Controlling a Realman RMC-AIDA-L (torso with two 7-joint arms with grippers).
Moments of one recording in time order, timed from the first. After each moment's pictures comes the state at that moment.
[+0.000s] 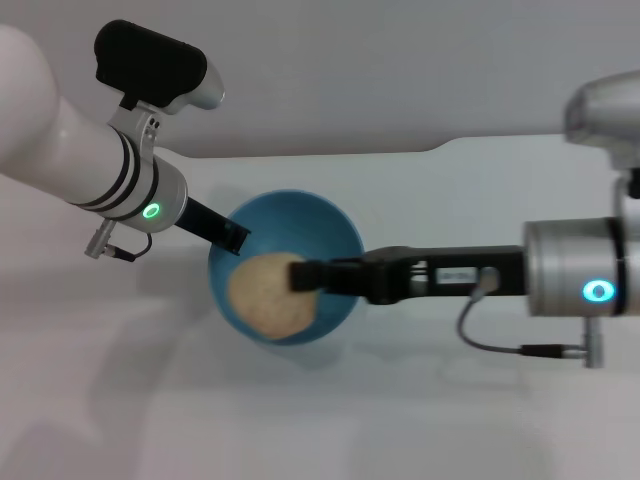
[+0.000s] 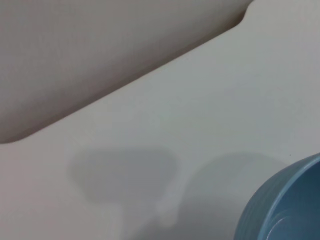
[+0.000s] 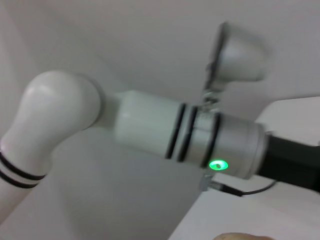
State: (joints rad) left arm -0.73 -2.06 1.51 1.01 2.59 1.09 -2.78; right arm 0.36 2.07 -1.53 -1.12 -1.45 -1.30 2.28
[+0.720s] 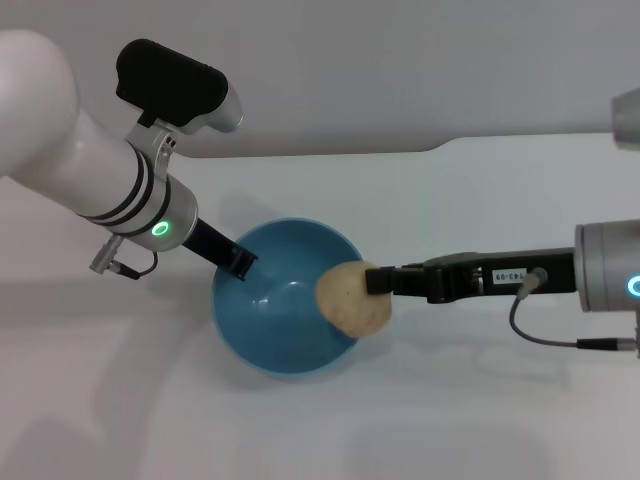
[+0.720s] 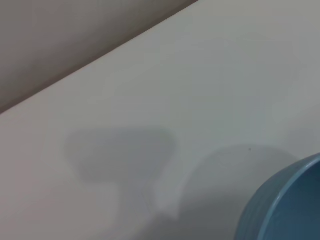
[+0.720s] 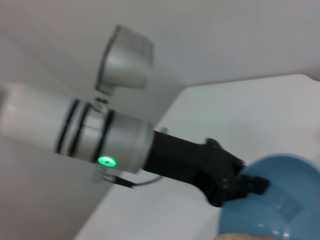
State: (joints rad) left arm -0.74 -2.06 1.56 1.02 2.59 1.15 -2.79; right arm 0.34 2.07 -1.36 -1.15 -1.73 -1.33 2.37
